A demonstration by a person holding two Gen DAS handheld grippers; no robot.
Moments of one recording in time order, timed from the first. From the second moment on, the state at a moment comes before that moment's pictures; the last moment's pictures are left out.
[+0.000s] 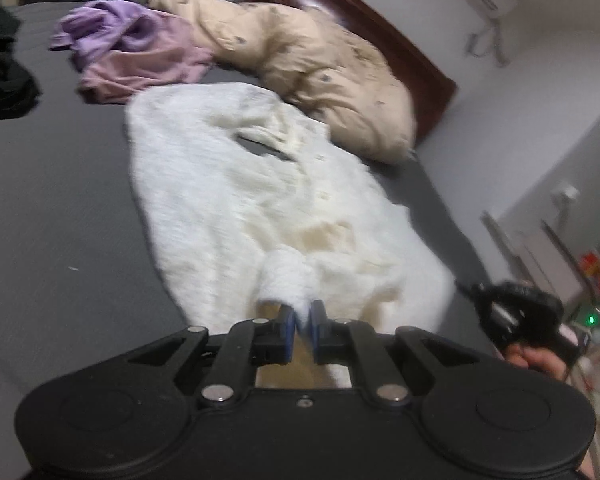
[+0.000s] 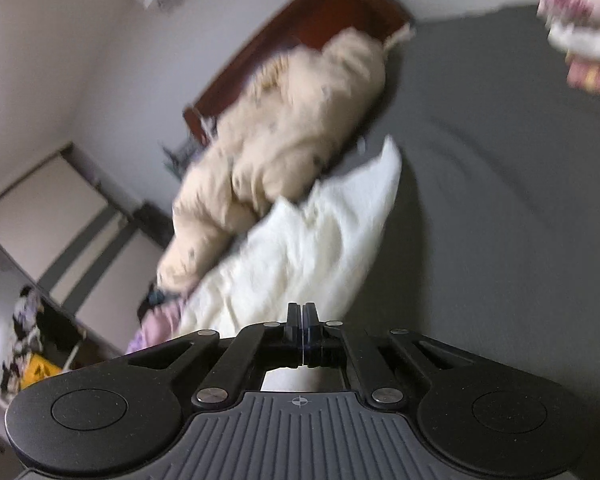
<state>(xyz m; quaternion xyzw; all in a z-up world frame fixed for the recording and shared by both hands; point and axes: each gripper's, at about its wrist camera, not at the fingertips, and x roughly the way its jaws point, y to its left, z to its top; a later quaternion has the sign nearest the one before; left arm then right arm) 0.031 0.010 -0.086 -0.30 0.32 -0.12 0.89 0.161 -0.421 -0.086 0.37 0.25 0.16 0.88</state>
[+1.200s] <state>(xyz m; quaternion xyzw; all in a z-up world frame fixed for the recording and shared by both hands) 0.022 0.127 -0.075 -0.35 0.24 0.14 0.89 0.155 -0.419 -0.117 0.37 0.38 0.11 0.84</state>
